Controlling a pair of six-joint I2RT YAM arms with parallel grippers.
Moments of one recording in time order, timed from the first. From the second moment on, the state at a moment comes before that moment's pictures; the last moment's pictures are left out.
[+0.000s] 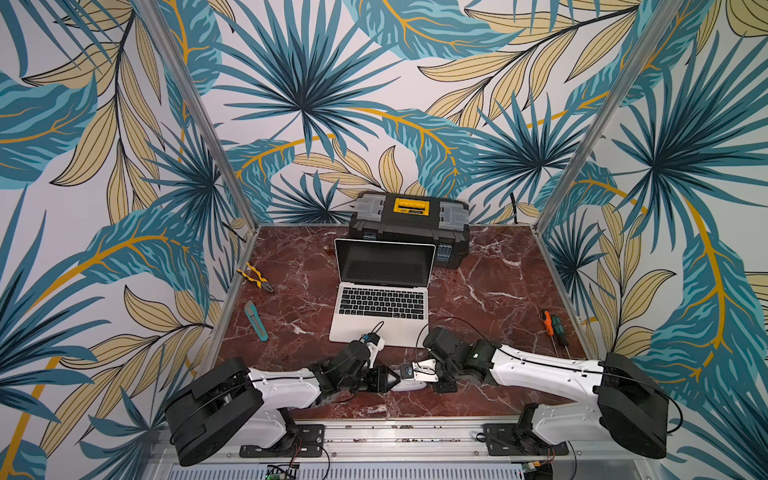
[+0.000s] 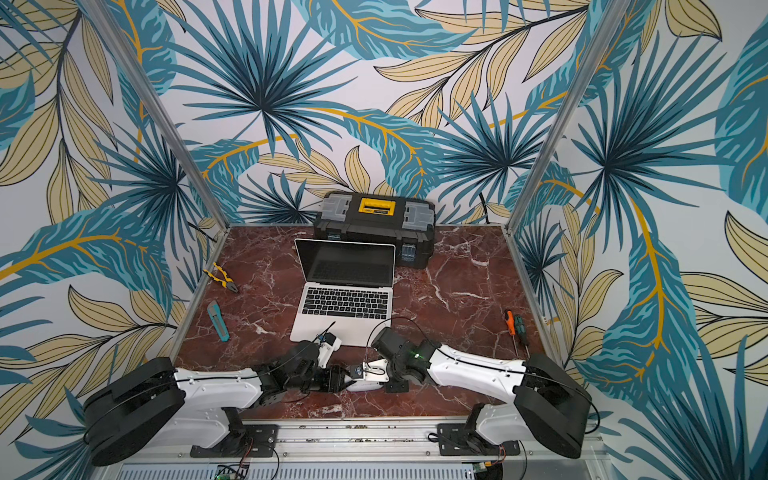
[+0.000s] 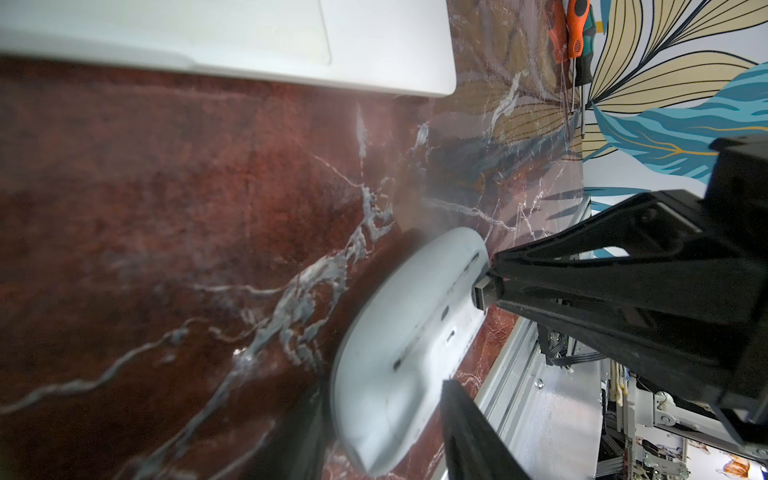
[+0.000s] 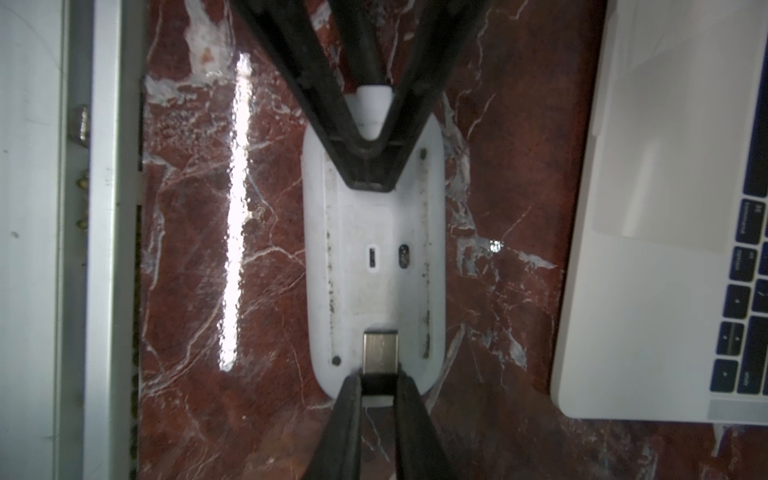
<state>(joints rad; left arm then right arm) -0.89 1.33 0.27 0.35 0.35 -0.91 1.10 1.33 0.66 -0.46 -0.09 -0.67</state>
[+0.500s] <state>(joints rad) -0.89 1.34 0.27 0.37 0.35 -0.91 1.10 1.33 0.65 -0.44 -0.08 -0.67</state>
